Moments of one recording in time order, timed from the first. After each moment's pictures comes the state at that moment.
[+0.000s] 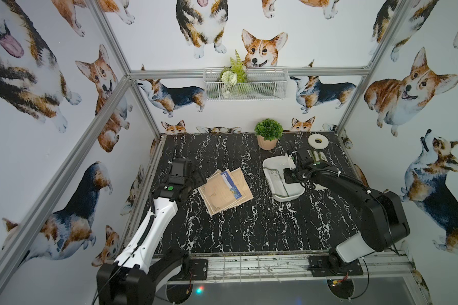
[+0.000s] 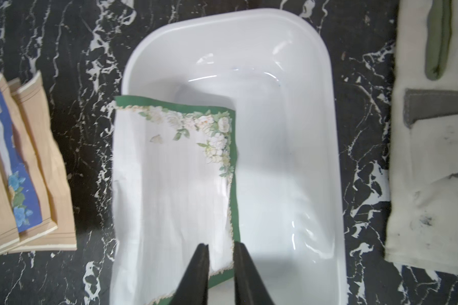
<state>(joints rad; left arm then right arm) -0.21 1.11 0.90 -0.58 0.00 -0.60 0.43 1.57 1.13 -0.61 0.00 0.29</state>
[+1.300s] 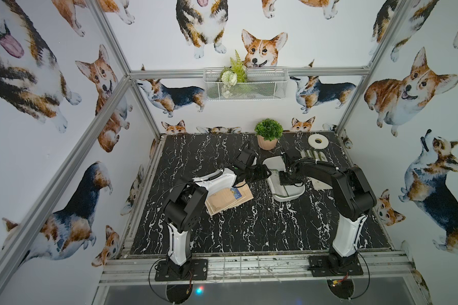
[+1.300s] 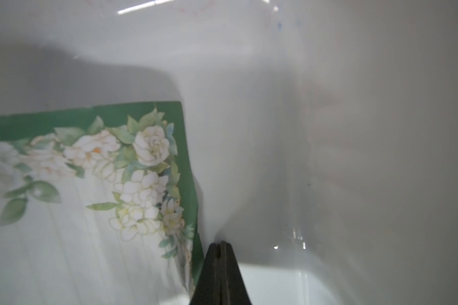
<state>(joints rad) -0.68 1.93 1.31 -0.15 0.35 -0.80 0.42 1.90 1.23 -0.60 0.02 0.33</state>
